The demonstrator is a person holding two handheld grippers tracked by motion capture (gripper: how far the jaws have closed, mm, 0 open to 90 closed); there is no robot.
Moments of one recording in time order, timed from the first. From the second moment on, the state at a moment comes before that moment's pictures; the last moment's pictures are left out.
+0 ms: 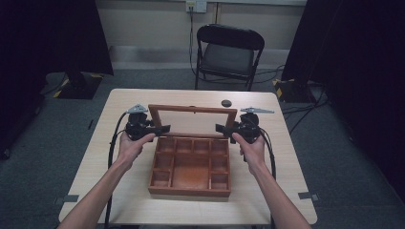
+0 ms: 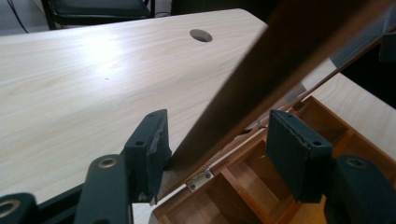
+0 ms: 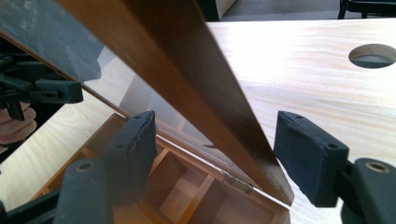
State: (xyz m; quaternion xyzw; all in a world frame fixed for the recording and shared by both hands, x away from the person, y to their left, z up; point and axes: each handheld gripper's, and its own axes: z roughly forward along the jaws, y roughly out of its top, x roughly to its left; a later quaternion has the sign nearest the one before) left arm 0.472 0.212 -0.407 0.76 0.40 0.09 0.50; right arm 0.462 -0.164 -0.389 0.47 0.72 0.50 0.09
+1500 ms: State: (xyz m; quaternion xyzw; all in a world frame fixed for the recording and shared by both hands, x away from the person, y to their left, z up) left arm 0.440 0.206 -0.403 0.77 0.38 0.09 0.50; right arm 0.429 -0.183 -0.399 0.49 0.74 0.46 0.08
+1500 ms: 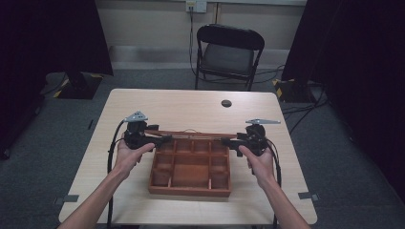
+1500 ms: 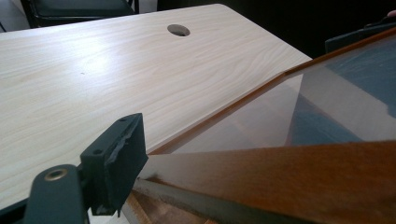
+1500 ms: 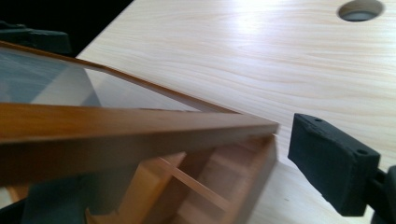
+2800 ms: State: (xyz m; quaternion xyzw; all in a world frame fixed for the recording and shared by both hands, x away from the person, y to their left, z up) left arm 0.425 0.207 -0.401 0.78 0.37 0.09 0.50; right arm 0.419 -0.212 -0.355 0.46 0.73 0.50 0.09
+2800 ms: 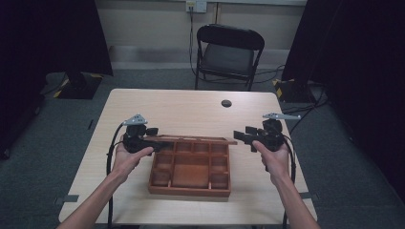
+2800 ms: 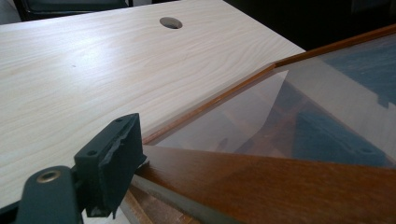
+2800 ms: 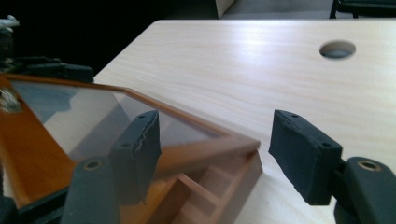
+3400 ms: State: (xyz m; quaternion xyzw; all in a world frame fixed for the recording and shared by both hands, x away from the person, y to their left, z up) left arm 0.413 0.211 -0.405 0.78 0.37 0.12 0.49; right arm 0.410 -0.127 -0.318 0.31 0.80 0.52 0.01
